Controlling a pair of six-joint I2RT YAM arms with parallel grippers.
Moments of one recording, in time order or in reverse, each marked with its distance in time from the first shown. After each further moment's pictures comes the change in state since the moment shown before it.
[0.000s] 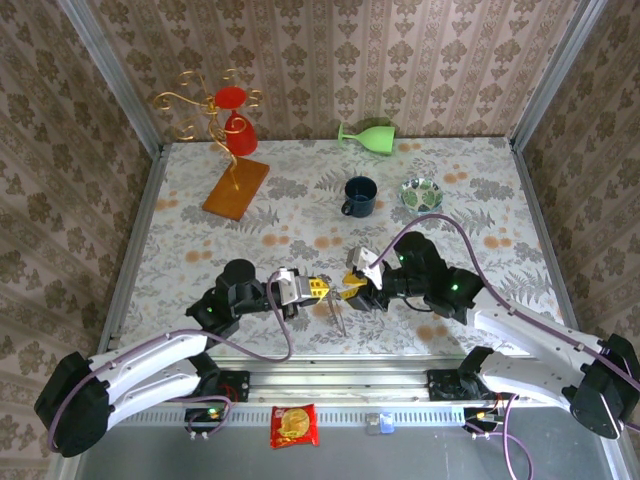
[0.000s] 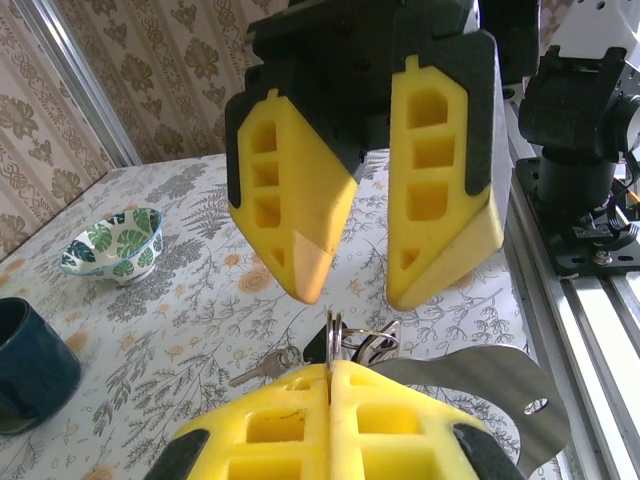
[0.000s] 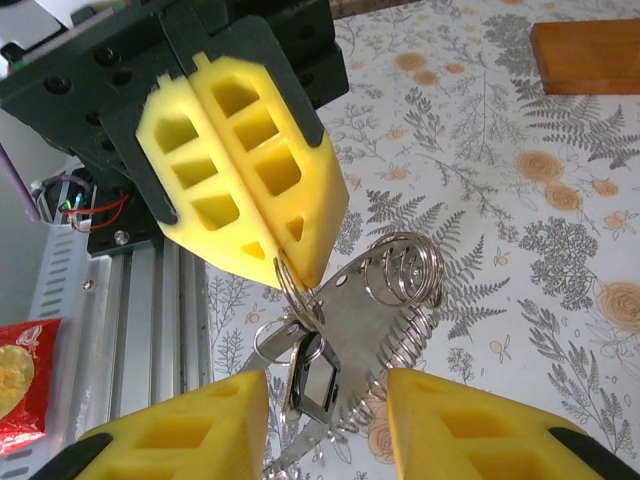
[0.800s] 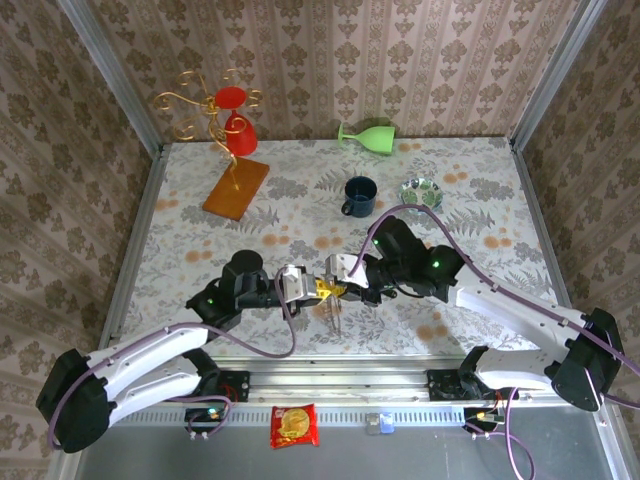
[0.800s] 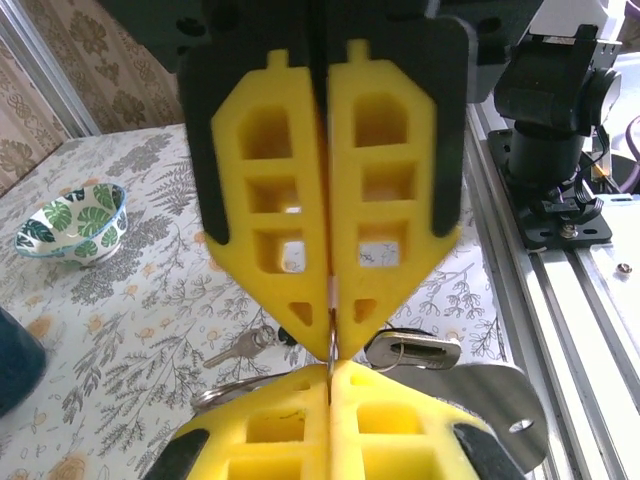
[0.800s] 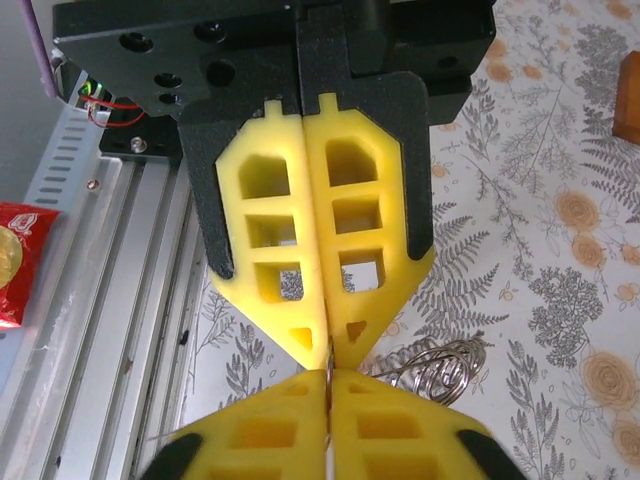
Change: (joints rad) left arm 0.000 0.032 0.107 -0.206 0.027 0.060; right arm 0.053 0.171 0.261 -0.278 -0.002 -0.367
